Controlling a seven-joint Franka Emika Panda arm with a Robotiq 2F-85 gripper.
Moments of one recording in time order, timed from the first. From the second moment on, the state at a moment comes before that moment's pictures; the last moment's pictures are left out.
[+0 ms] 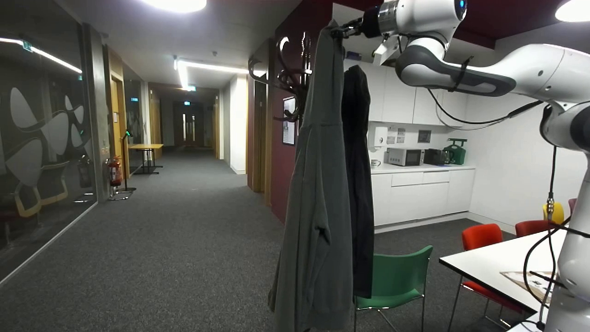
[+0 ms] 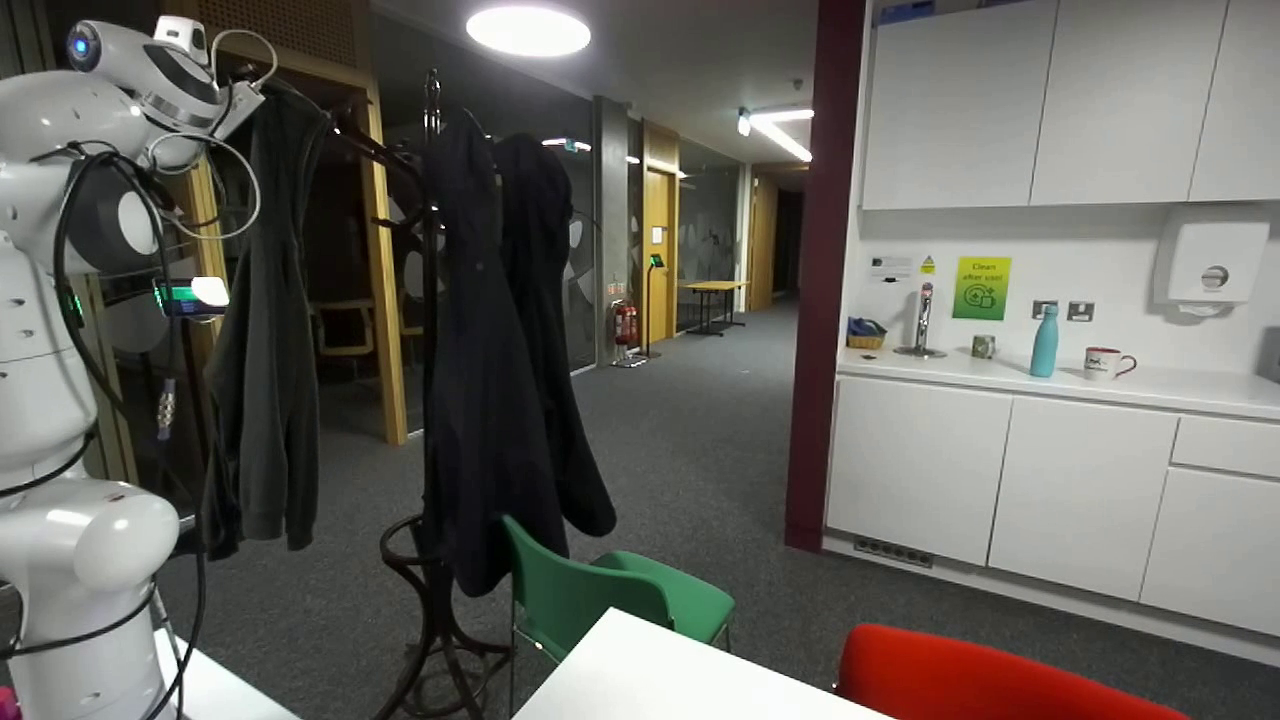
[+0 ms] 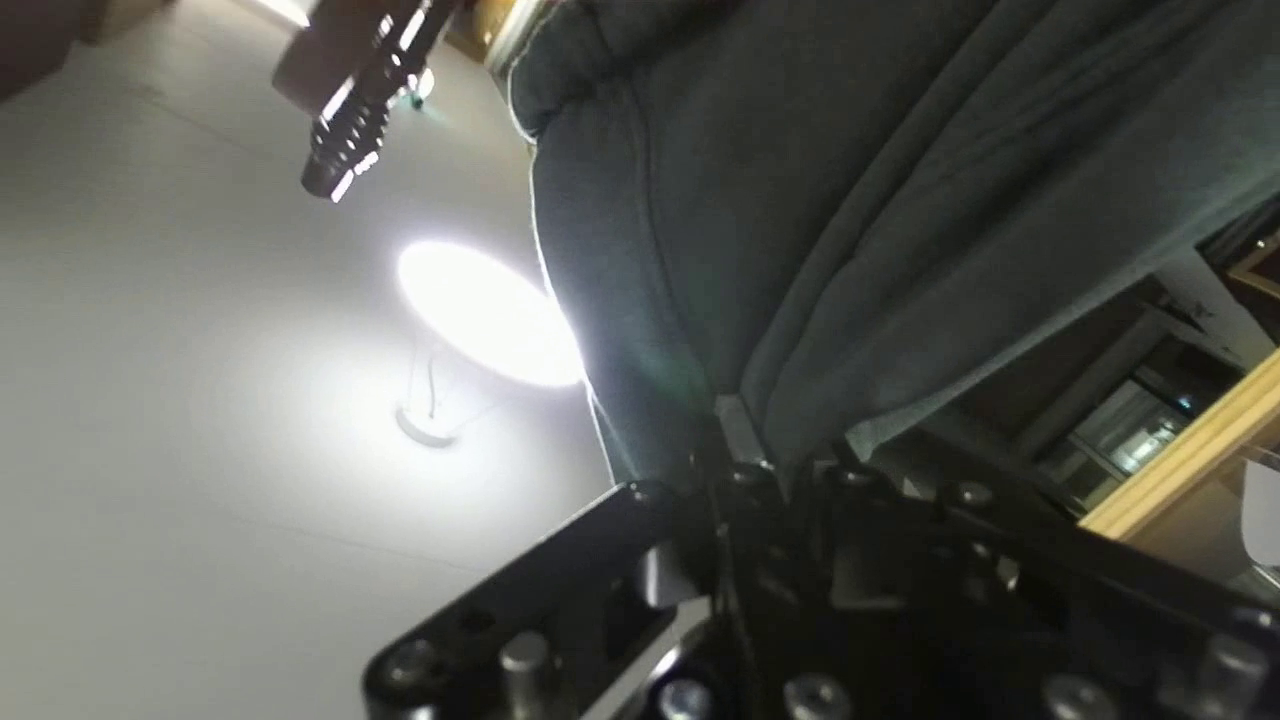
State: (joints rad) arm 0.23 -0.06 0.46 -1.27 -0.90 2.70 0.25
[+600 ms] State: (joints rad) arm 0.24 -0.21 0.46 -1.38 -0.75 2.39 0.26
